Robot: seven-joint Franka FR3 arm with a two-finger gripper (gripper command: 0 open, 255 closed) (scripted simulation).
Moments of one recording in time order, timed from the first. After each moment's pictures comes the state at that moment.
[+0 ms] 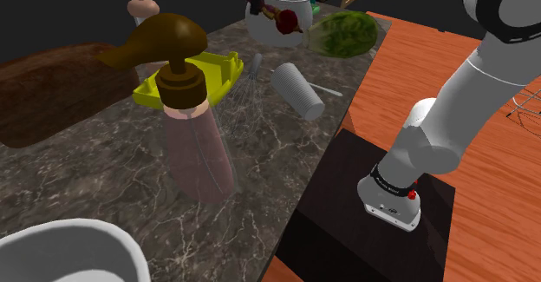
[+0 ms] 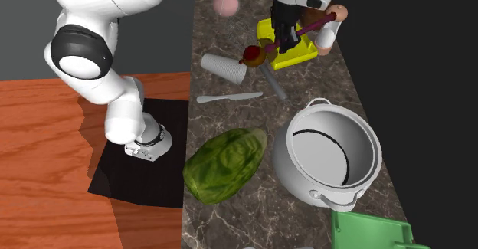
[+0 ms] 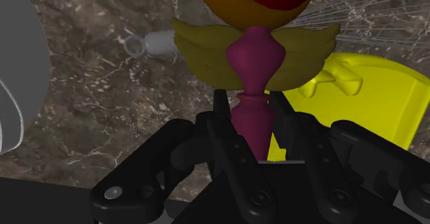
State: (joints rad) arm 0.19 -0.05 0.04 -1.47 0.06 1.46 -0.16
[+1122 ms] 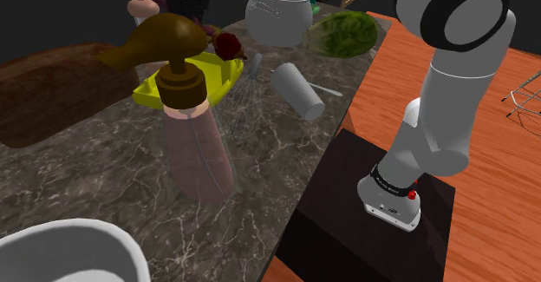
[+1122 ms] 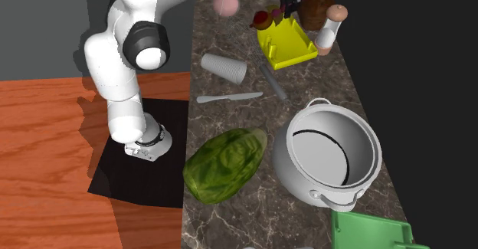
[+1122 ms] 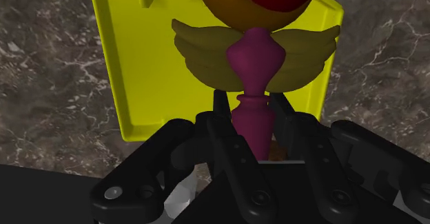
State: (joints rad) arm 0.38 0.27 0.19 -1.10 -0.01 1.43 0.16
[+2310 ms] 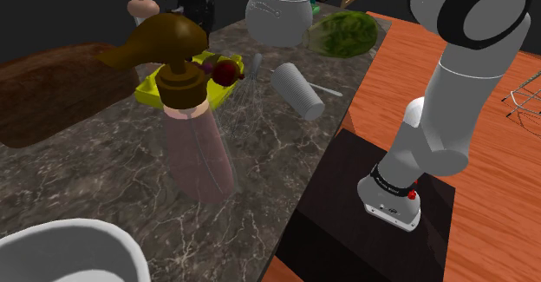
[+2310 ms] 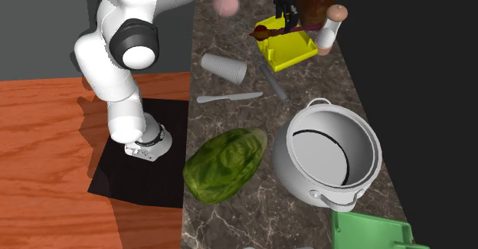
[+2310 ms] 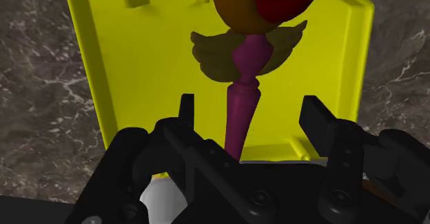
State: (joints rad) arm 0.36 0.19 0.18 -1.35 0.01 1.60 0.15
